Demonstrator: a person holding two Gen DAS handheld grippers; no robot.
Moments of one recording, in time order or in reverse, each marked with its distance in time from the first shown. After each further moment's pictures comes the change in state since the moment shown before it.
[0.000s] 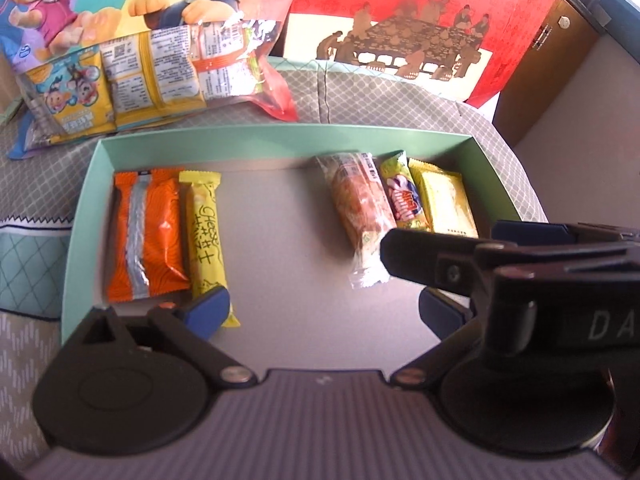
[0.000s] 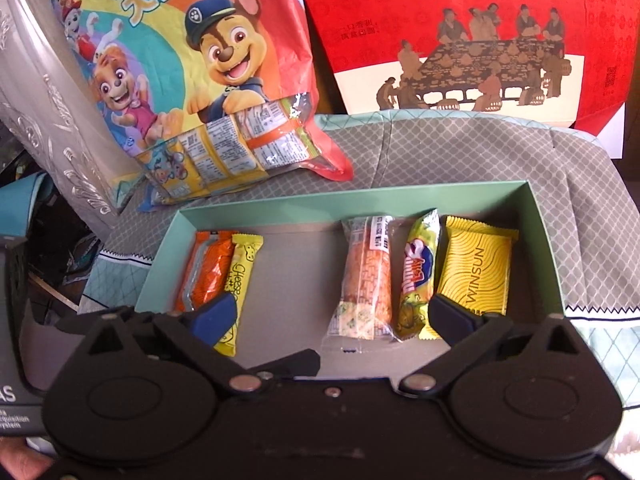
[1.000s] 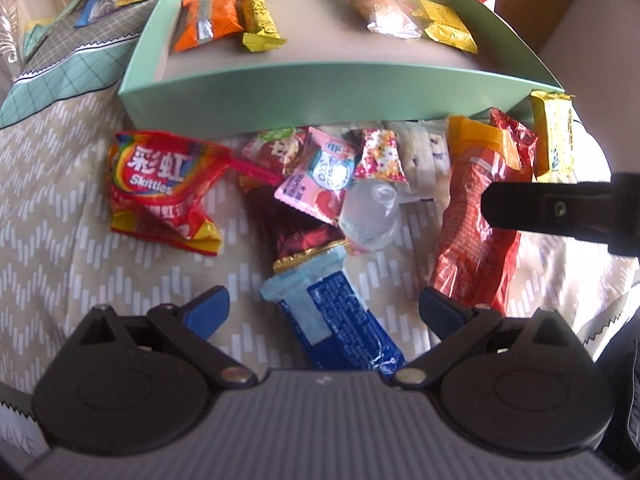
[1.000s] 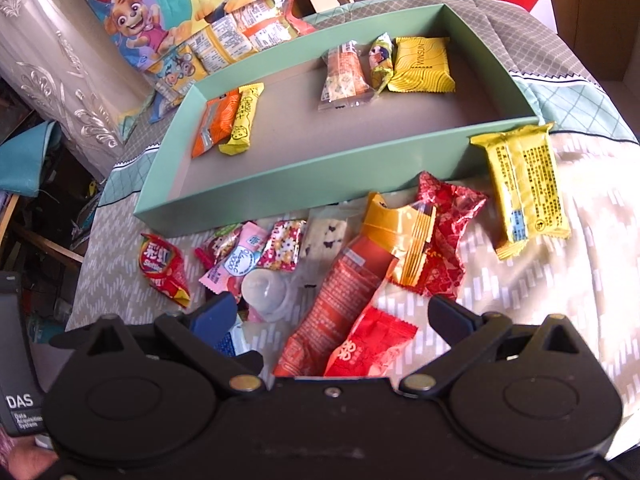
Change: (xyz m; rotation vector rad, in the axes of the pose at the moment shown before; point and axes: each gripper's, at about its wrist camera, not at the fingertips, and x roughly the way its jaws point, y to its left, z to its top) left arm -0.048 0.013 -0.195 0.043 0.138 0.087; right arm -0.077 0.006 -0.190 0.147 0.088 -0.039
